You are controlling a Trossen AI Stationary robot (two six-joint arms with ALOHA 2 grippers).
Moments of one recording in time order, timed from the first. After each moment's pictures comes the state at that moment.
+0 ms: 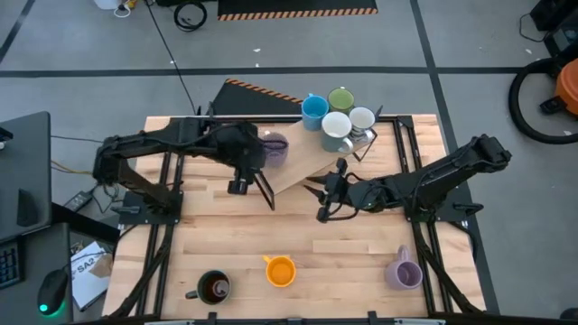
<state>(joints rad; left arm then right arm) 0.09 1.49 1.70 -1.14 -0.07 0.30 0.28 1.36 0.87 0.19 0.69 0.09</state>
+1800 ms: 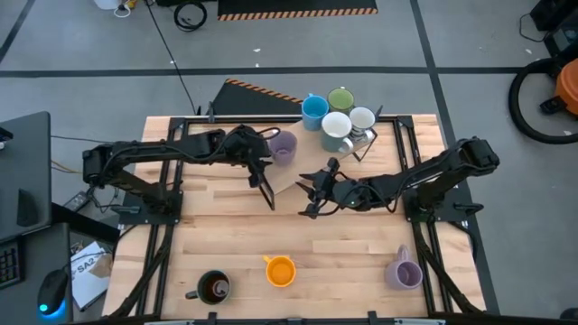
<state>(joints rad) 0.25 1.40 1.07 -0.41 -0.08 0.06 0.22 1.47 0.87 0.24 0.69 0.11</state>
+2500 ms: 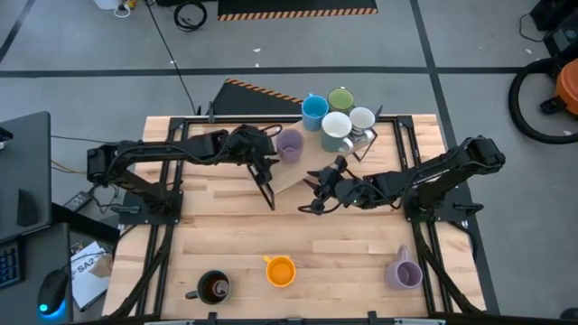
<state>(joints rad) 0.25 1.43 1.07 -0.29 -0.08 0.02 0.21 1.41 0.87 0.07 0.72 0.24</state>
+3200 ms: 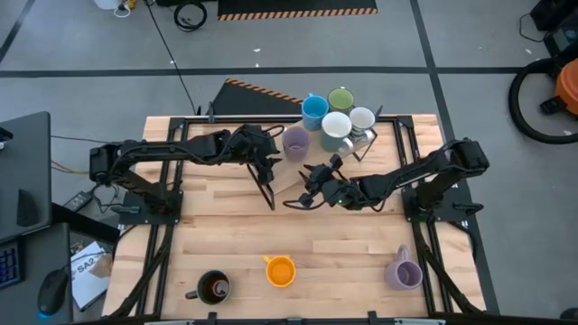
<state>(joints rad) 0.25 1.46 1.07 -0.24 -0.09 0.09 0.16 1.57 0.87 0.23 0.87 0.20</state>
